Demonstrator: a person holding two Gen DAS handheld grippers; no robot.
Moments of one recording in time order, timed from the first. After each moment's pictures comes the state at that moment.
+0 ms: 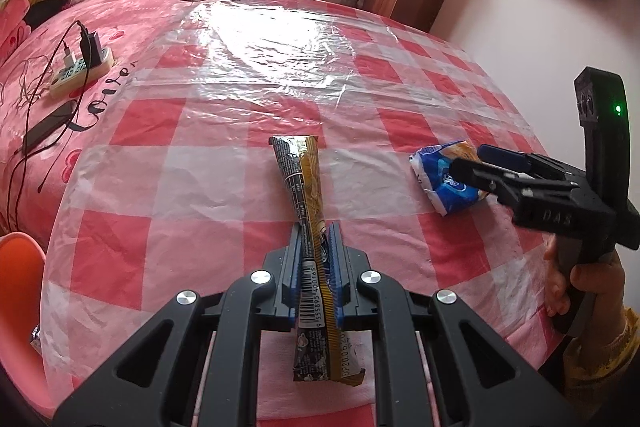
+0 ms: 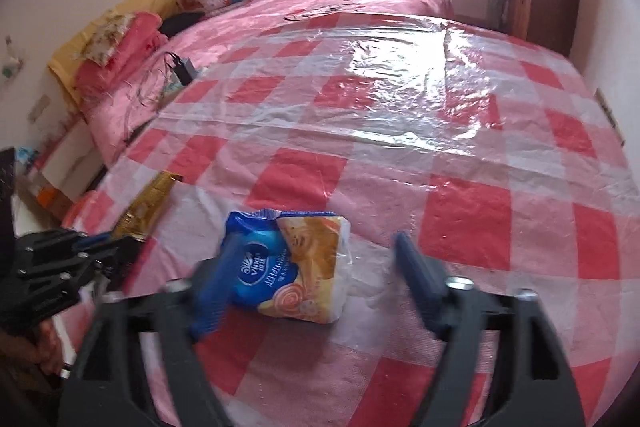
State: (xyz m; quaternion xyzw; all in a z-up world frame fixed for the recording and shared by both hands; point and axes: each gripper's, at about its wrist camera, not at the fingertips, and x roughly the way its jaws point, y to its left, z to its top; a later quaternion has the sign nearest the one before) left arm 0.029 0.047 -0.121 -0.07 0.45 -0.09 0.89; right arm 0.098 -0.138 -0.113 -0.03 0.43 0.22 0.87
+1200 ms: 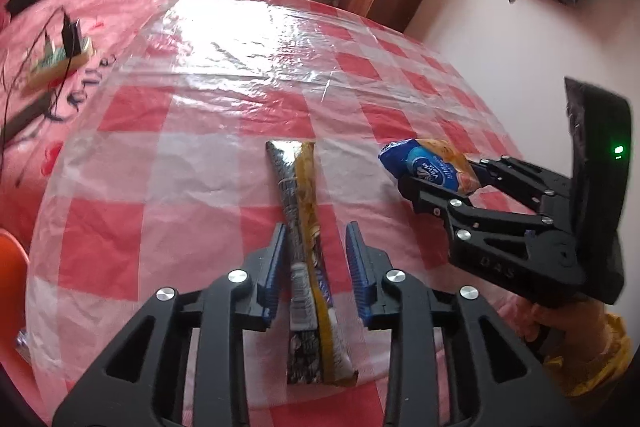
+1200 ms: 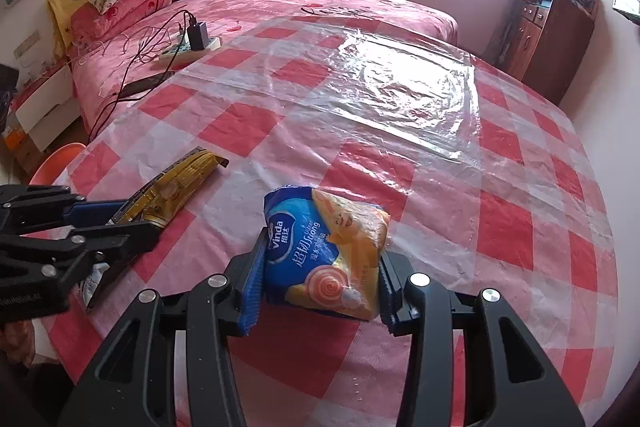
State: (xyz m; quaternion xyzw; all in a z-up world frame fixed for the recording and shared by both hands) left arm 0.025 0.059 -0.123 -0.09 0.44 -0.15 0.88; right arm 0.066 -0.071 -0.113 -0.12 0.41 0.20 0.88
